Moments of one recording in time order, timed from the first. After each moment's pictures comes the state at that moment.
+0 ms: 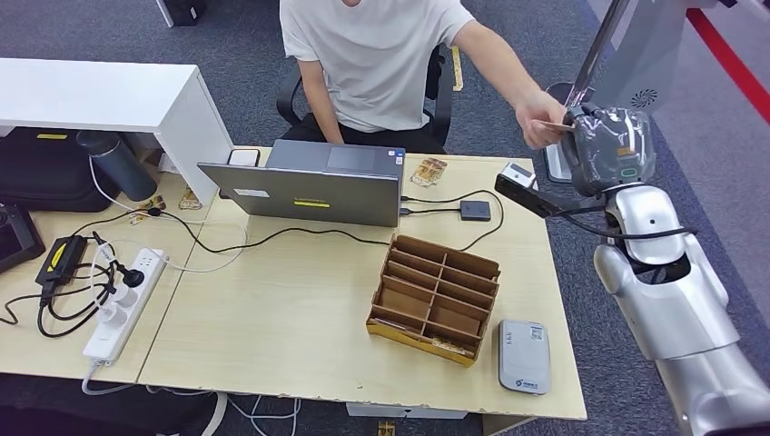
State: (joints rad) left arm -0.04 -0.07 0.59 -0.14 -1.17 -0.31 -0.15; right arm -0.68 -0.36 0.45 -1.34 1.26 -0.20 0.07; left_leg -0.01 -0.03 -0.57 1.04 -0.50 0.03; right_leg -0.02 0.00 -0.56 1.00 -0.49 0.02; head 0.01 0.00
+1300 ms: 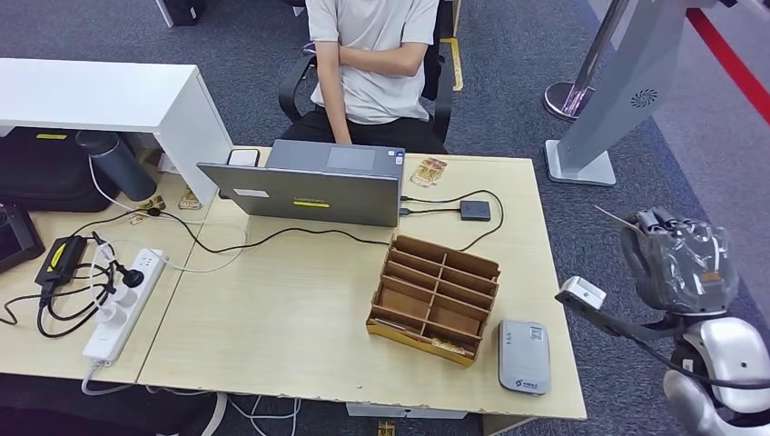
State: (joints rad) left arm 0.00 -0.06 0.62 -0.14 -1.12 -0.30 -0.17; right arm -0.07 -0.53 0.16 -1.76 1.15 -0.40 -0.03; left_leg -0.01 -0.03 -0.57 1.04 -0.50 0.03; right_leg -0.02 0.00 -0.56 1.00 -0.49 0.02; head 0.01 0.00
